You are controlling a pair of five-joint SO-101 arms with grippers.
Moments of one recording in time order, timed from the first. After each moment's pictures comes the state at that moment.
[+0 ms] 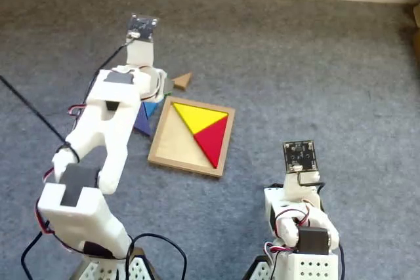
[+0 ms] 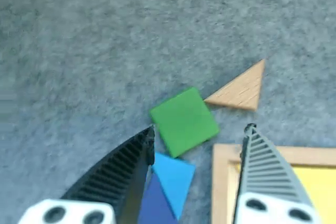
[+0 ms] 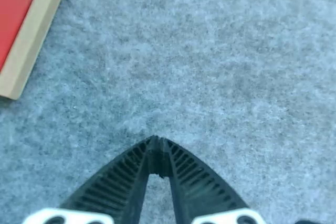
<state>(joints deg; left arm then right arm) -0.2 13.8 13.8 36.8 0.8 -3.6 -103.7 96.0 69.1 10.5</state>
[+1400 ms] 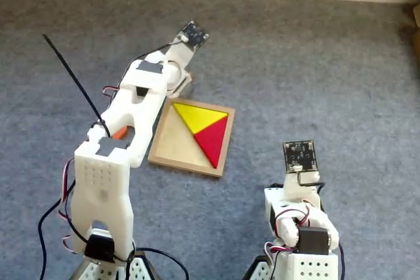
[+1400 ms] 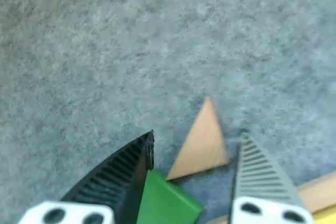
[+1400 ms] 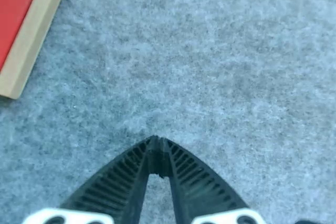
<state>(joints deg) 4.6 42.3 -12.2 36.9 -26.6 -3.6 -103.7 96.0 69.1 10.5</state>
